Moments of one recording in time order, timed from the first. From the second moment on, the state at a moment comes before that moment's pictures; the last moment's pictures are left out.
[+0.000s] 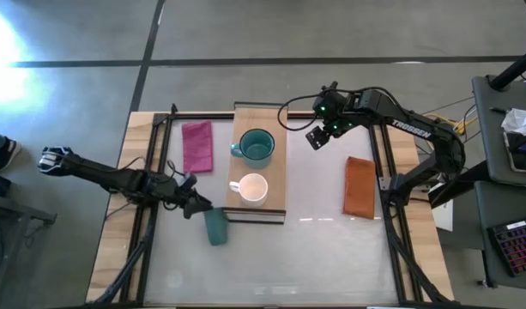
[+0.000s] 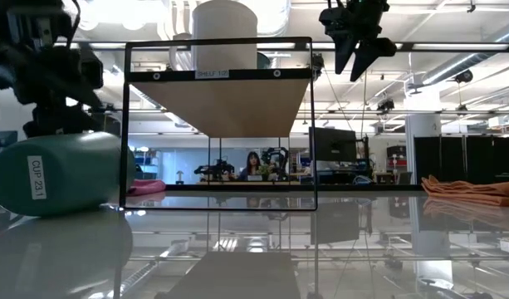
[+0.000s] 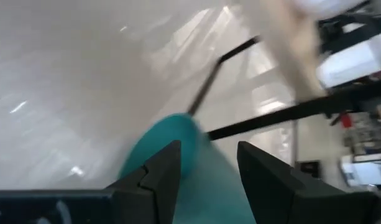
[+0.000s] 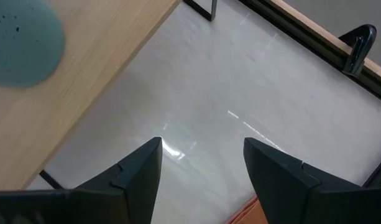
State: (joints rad) left arm -0.21 0.59 0.21 -0.12 -0.06 -0.98; right arm -0.40 1.49 1.60 -1.27 0.11 0.50
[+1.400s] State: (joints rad) left arm -0.20 1.05 0.19 0.33 0.37 -0.87; right arm -0.40 1.49 1.60 -1.27 0.11 0.56
